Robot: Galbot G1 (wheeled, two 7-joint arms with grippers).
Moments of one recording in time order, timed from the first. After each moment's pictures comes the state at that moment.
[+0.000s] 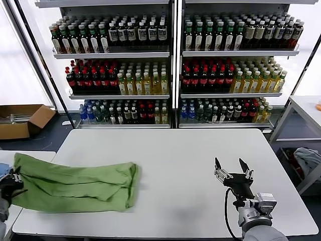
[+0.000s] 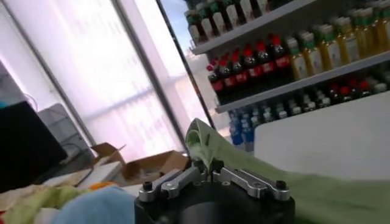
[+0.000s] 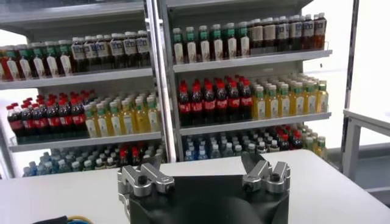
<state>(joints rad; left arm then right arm) 1.49 -0.94 -1.02 -1.84 -0.32 0.35 -0.03 -1.47 1.33 0.52 2.33 0.34 -0.48 0.22</state>
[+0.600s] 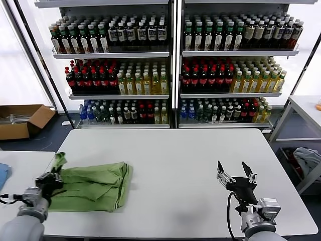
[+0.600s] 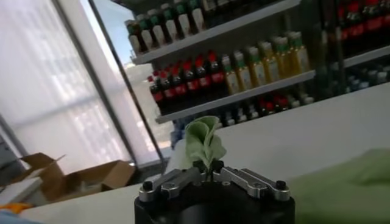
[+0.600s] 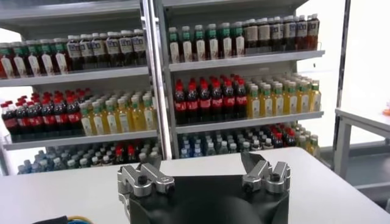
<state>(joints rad) 1.46 -1.06 -0.76 -2.01 -0.27 0.42 -0.05 -1.53 1.35 0.54 2.36 0.33 -0.47 0.22</state>
